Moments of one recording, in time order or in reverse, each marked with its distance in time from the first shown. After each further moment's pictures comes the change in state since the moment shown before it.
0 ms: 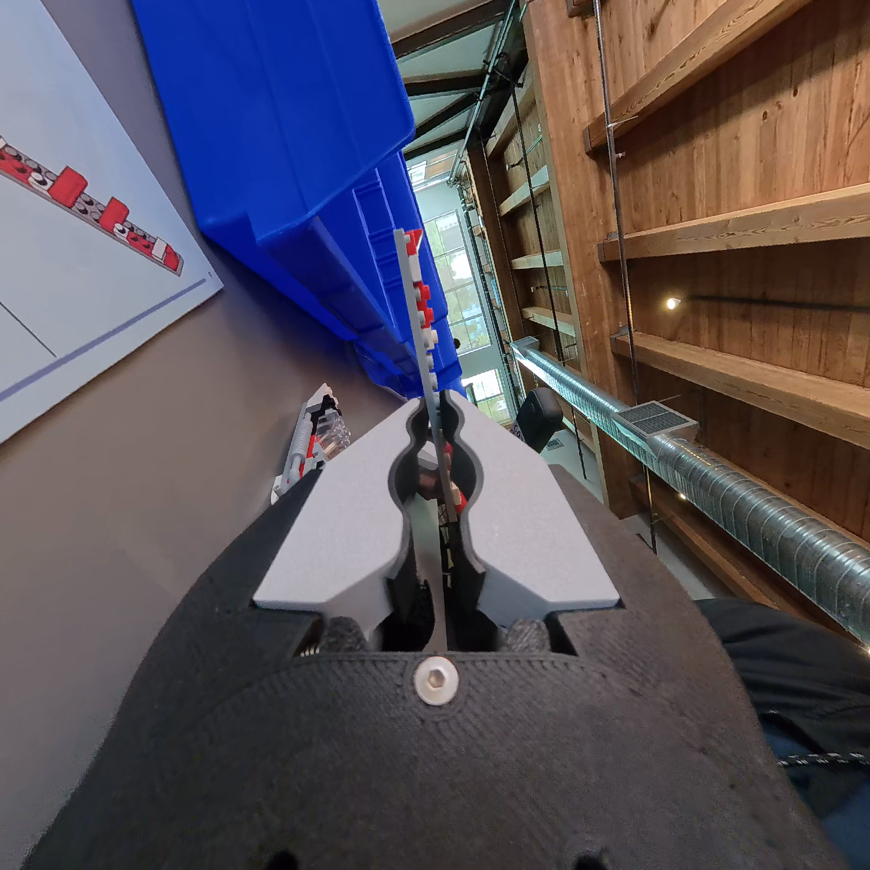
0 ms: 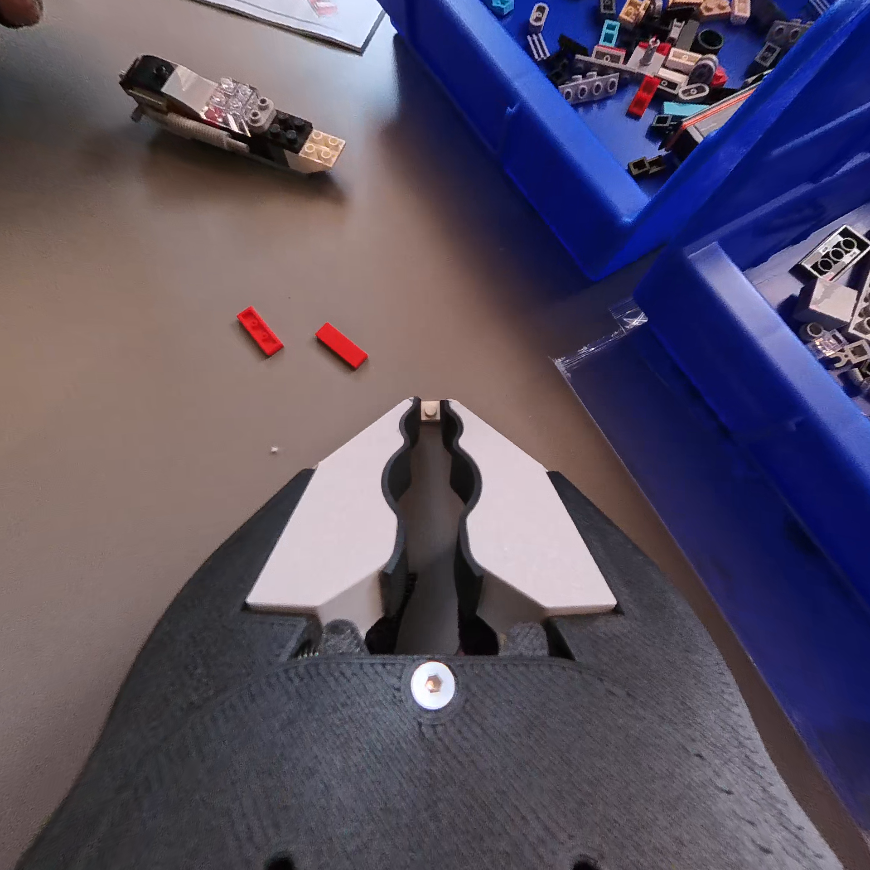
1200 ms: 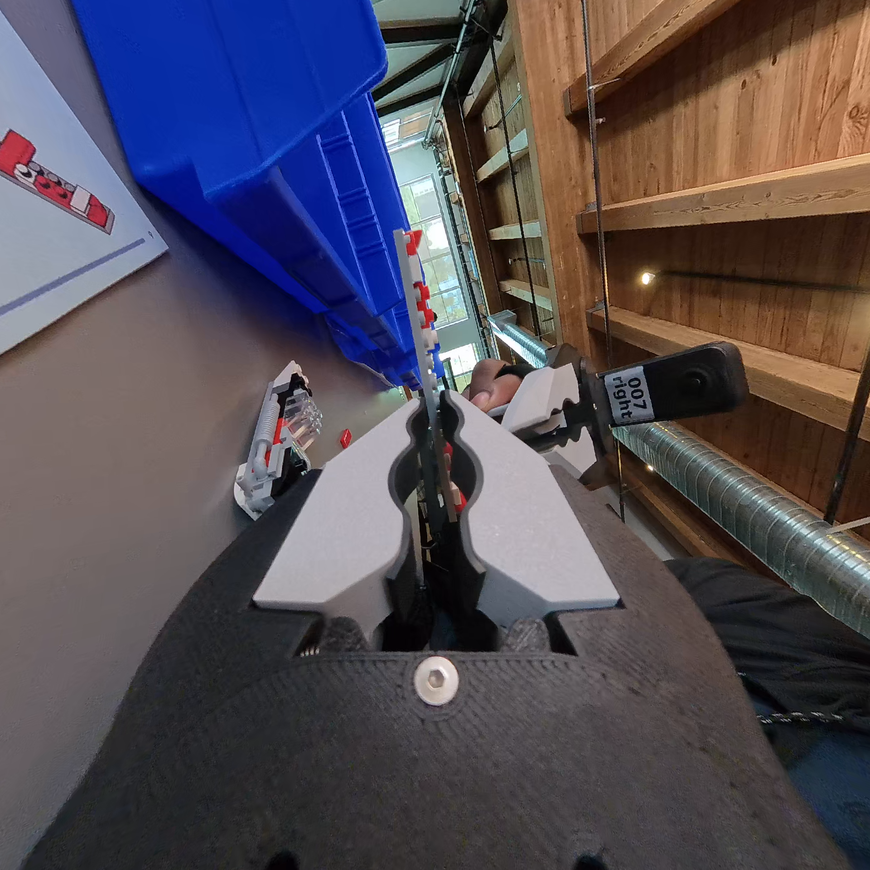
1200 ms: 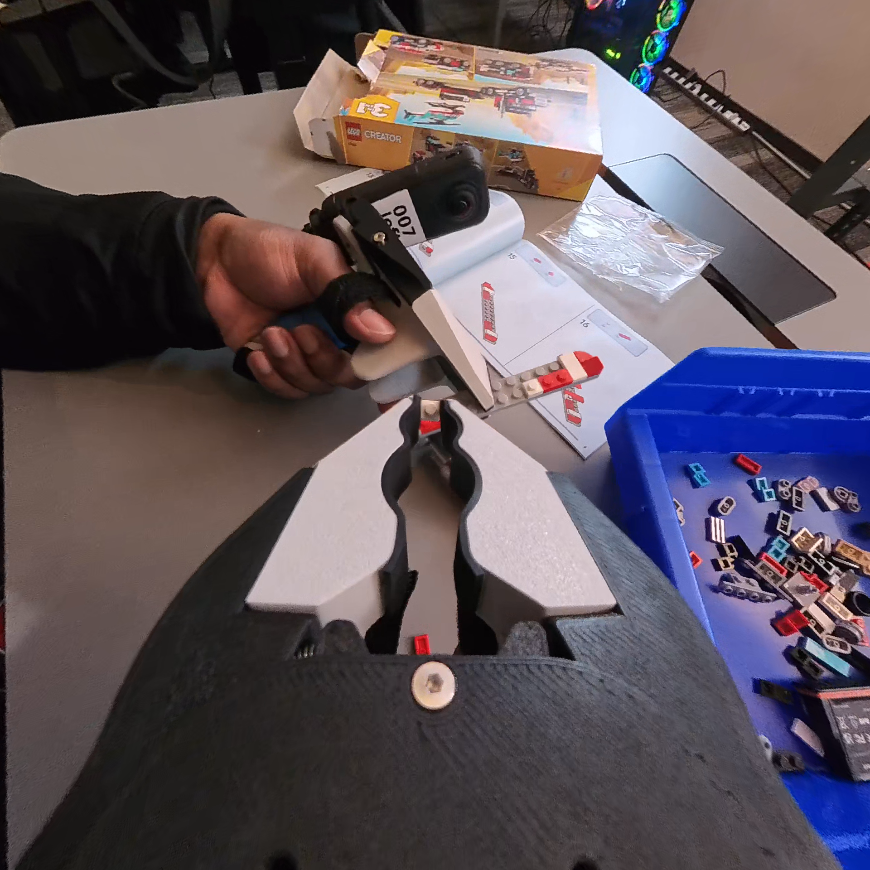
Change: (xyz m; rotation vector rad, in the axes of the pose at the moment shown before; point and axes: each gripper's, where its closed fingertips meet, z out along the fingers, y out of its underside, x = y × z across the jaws) left arm 0.009 0.013 0.006 -0.068 0.056 -0.026; right arm -0.132 -0.163 0.012 0.240 -0.386 -0.367
